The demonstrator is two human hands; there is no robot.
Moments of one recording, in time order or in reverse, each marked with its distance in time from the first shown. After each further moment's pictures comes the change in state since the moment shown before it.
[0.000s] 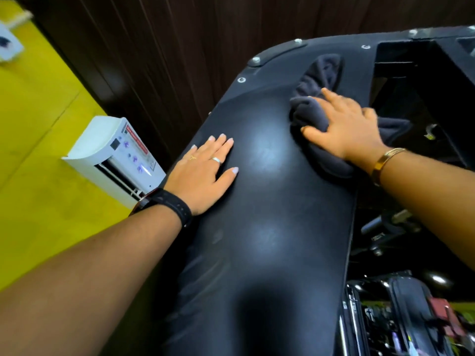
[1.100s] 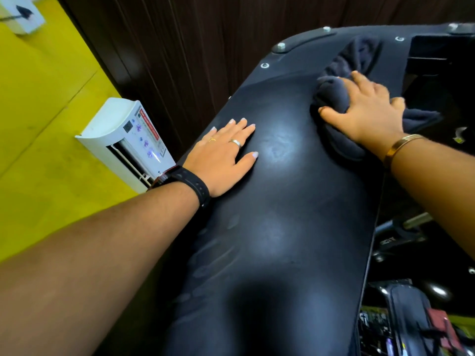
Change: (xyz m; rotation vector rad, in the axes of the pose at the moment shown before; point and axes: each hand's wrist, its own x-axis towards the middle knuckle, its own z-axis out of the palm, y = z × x) left_hand 0.002 -0.001 0.003 -0.032 0.003 0.011; right_hand 0.015 -0.009 0.006 0.003 0.044 0.101
